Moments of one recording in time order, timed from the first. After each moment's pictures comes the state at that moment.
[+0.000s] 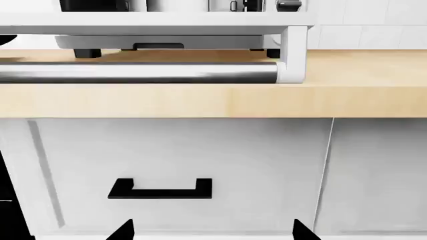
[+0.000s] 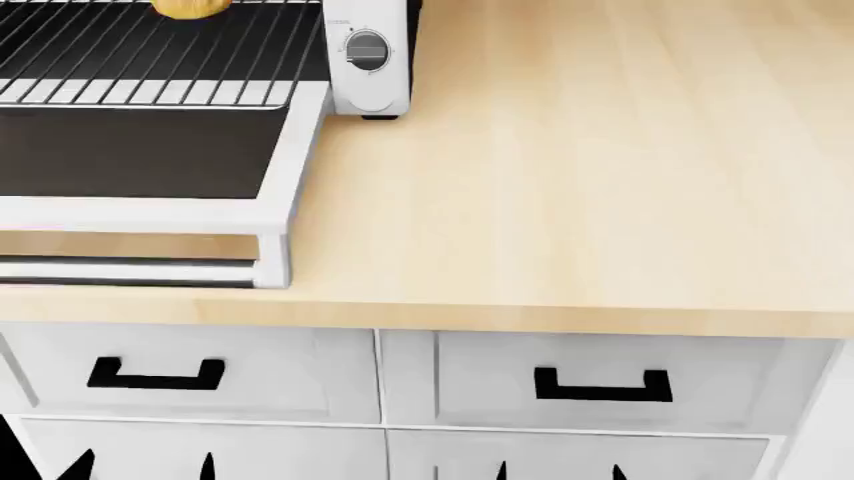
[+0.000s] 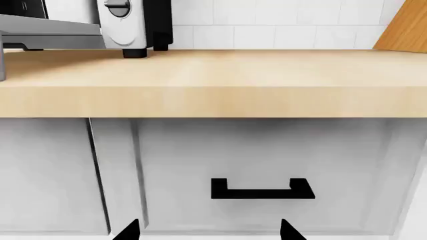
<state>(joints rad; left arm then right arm) 0.00 0.00 0.00 0.00 0.00 0.00 0.00 0.00 0.00 0.00 0.00 0.00 0.00 0.00</state>
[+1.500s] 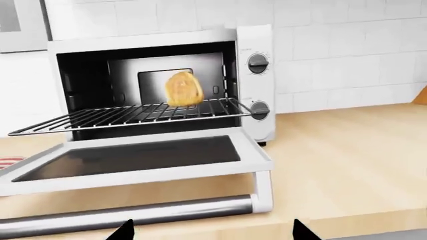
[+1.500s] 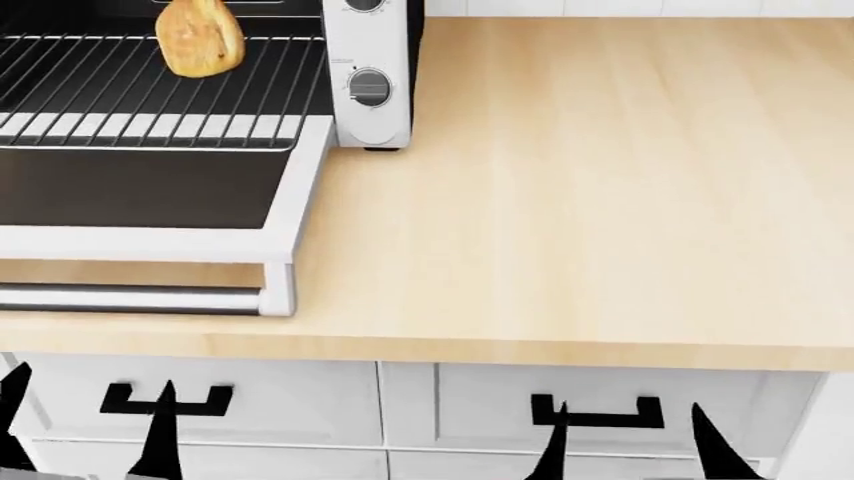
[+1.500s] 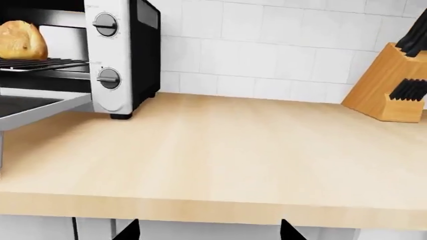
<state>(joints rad) 0.01 -0.21 0.11 0.63 -0.13 -0.46 -0.13 -0.01 0.23 -0.03 -0.51 0.17 0.44 0.14</state>
